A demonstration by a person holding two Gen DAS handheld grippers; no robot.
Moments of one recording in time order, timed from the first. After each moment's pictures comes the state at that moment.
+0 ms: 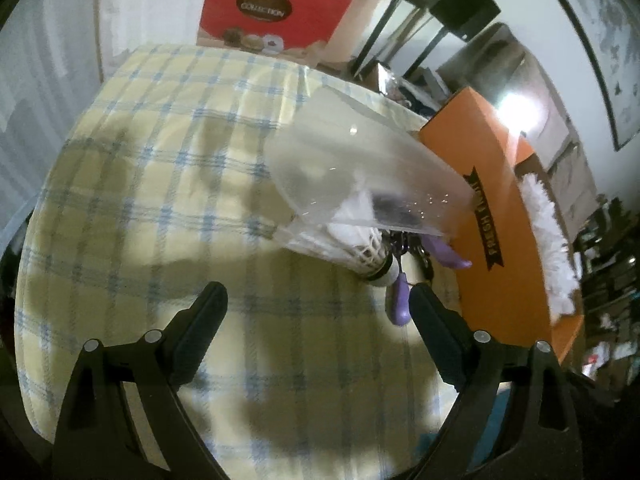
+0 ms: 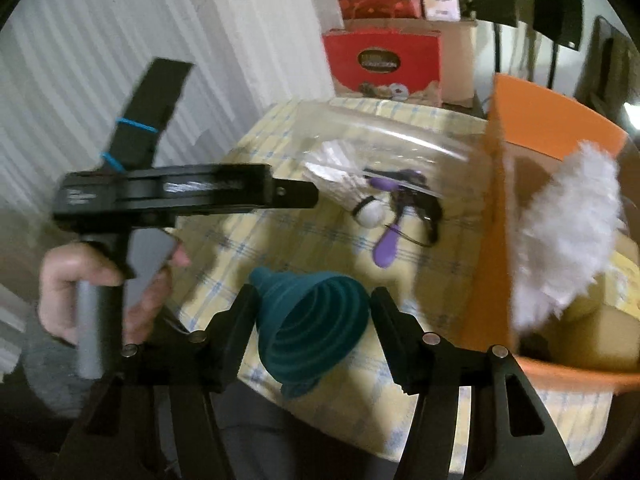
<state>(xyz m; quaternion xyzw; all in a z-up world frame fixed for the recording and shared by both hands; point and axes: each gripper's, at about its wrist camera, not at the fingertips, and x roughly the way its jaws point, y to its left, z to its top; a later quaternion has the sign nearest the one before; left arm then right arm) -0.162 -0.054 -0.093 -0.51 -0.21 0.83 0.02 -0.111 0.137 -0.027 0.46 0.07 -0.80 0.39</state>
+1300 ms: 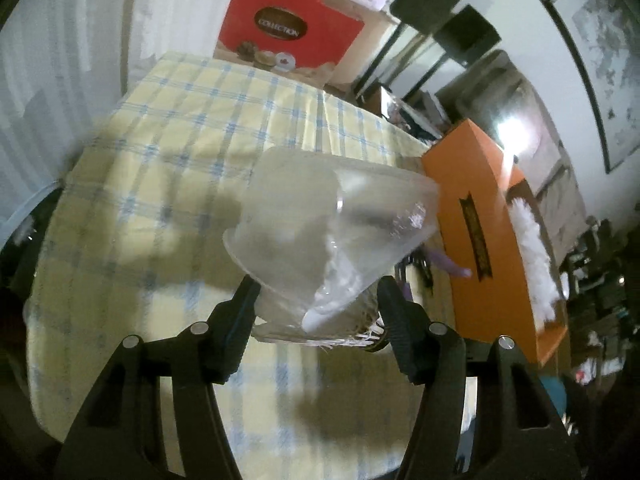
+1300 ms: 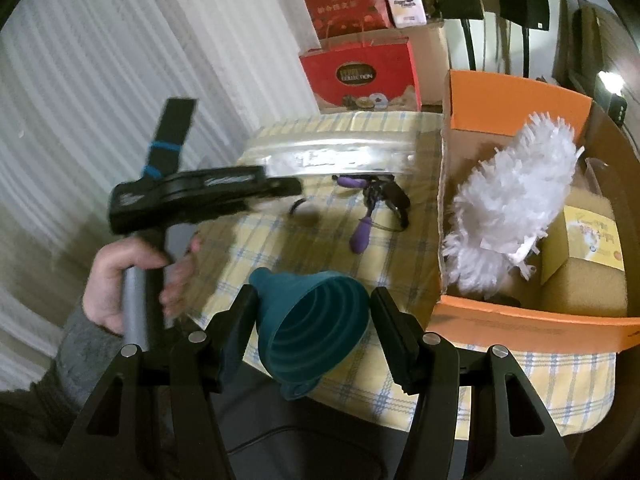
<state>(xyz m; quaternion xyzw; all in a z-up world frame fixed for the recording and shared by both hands) -0.143 -0.094 -0.085 -0.49 -0.25 0.84 0.03 -0.103 0.169 -0.013 0.45 0.02 -0.81 0.38</state>
